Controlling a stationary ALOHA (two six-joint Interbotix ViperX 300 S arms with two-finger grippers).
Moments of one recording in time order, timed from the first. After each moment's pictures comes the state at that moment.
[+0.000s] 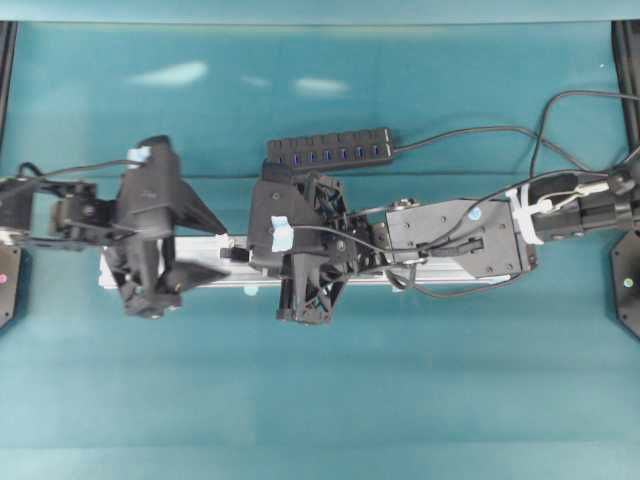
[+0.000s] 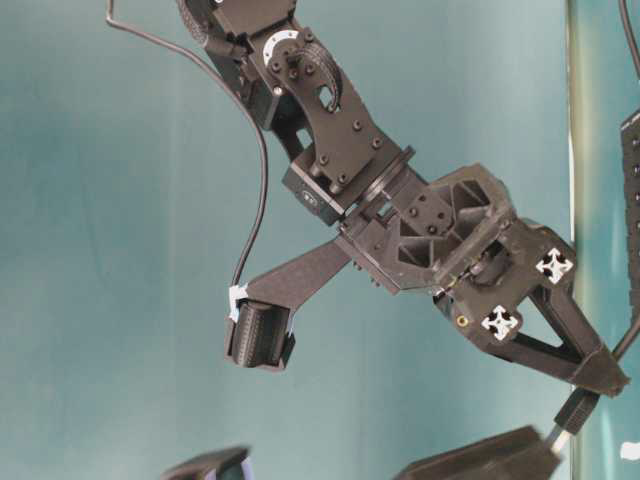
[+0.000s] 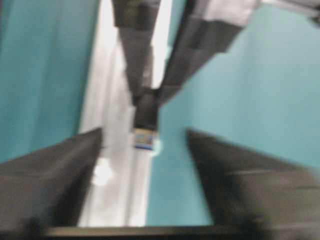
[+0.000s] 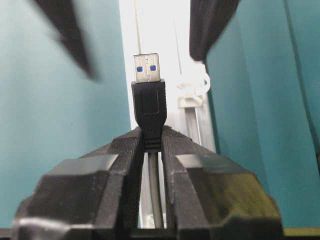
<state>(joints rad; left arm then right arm) 0.02 -0.38 0.89 0.01 0.13 -0.14 0.01 0.24 0.31 -0.34 0.22 0.40</state>
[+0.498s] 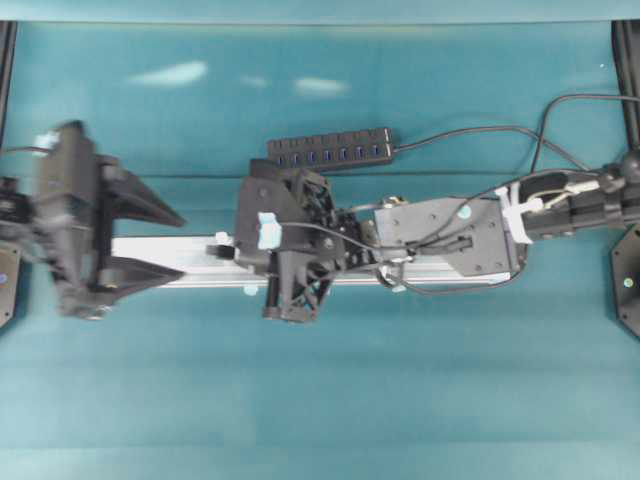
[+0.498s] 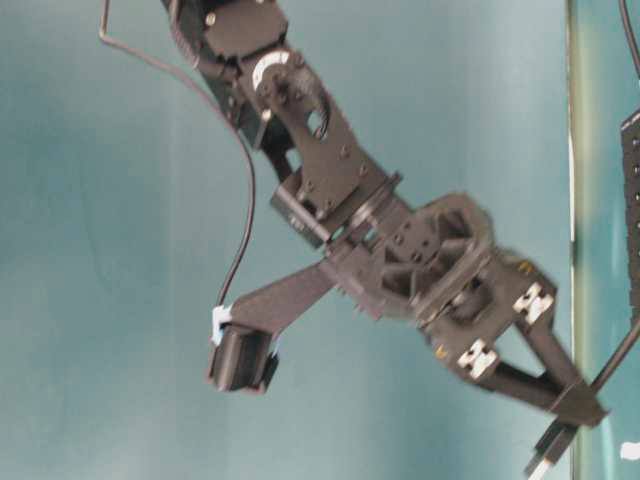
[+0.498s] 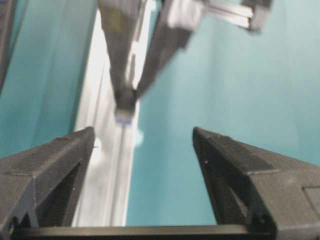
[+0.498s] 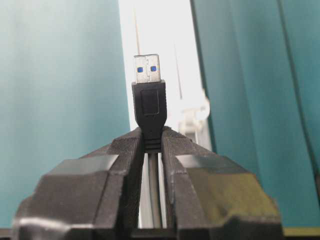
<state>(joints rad) 0.01 -0.71 1.01 0.01 0.21 -0.18 0.00 0.27 0.23 -0.34 0.24 0.39</state>
